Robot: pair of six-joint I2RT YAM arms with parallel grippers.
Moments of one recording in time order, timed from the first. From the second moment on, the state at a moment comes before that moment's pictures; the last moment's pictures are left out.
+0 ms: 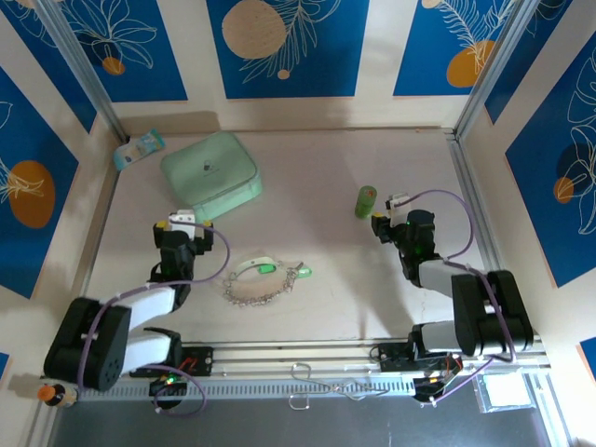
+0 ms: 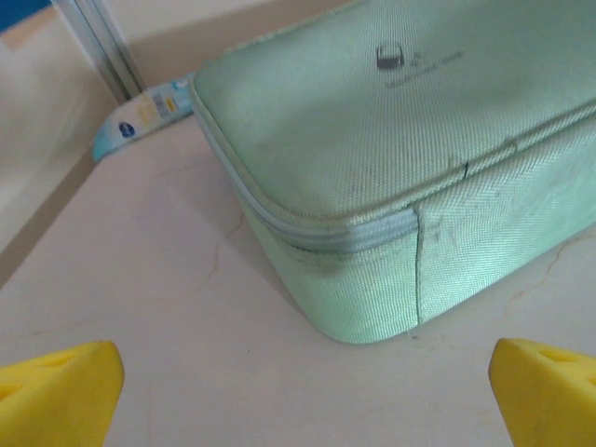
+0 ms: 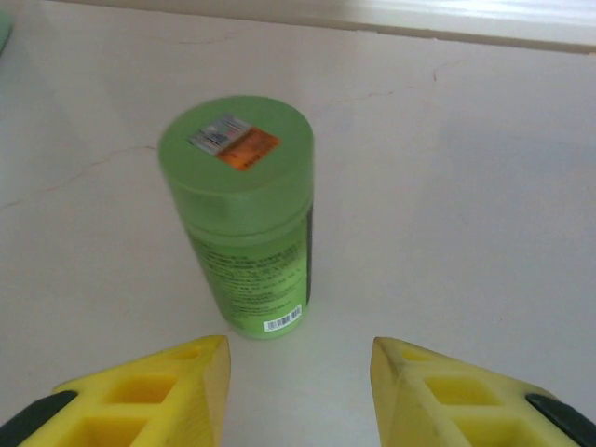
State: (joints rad) left arm -0.21 1.25 0.22 0.70 -0.37 0.07; right arm 0.08 1.37 0.35 0.61 -0.16 -0.06
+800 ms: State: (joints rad) left arm -0.16 1.59 0.32 0.98 -0.27 0.10; right arm 0.00 1.51 0.38 0.77 -0.26 0.03
